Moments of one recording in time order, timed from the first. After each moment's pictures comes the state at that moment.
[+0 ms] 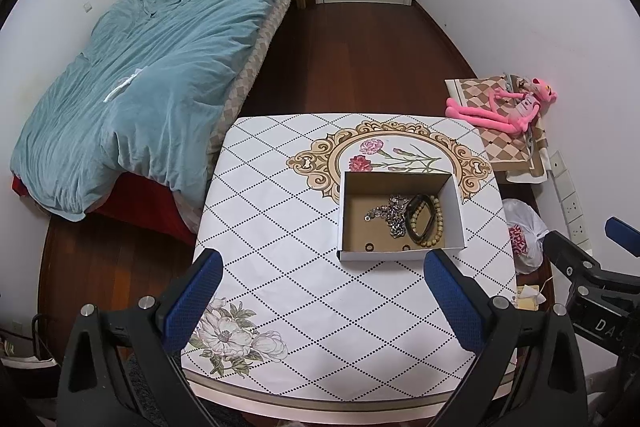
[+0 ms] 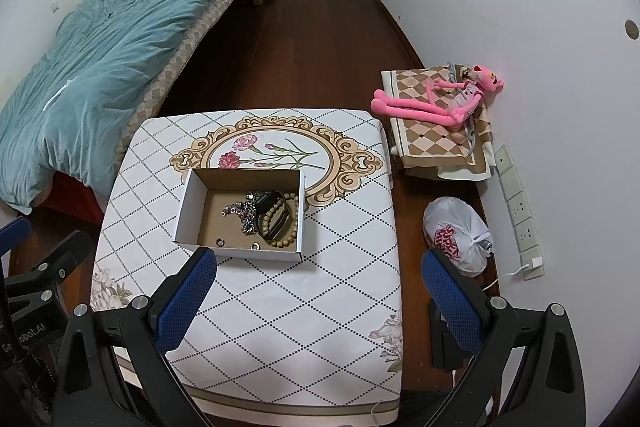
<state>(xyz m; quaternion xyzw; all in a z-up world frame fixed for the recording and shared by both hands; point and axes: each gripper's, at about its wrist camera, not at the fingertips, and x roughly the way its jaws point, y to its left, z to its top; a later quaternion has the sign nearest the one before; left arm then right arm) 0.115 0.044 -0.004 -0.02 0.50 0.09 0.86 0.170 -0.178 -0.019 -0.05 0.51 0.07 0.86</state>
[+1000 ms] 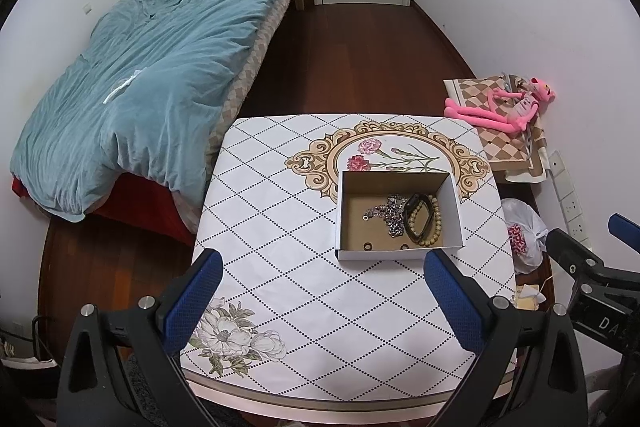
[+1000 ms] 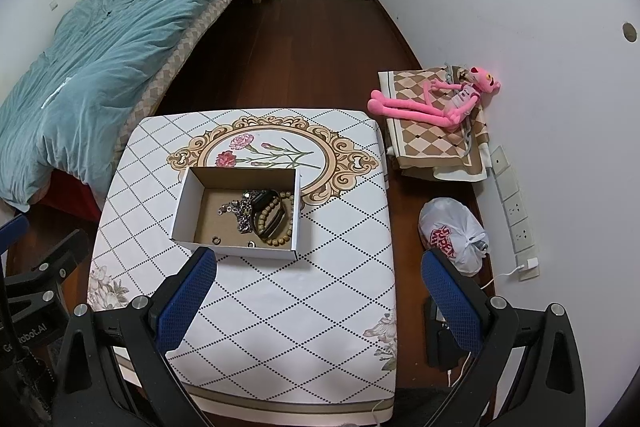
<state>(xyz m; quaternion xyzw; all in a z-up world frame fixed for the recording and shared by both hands) 0.114 0.041 -0.001 -0.02 0.50 0.09 0.86 0.171 -0.183 -0.017 -0.06 0.51 0.07 0.86</state>
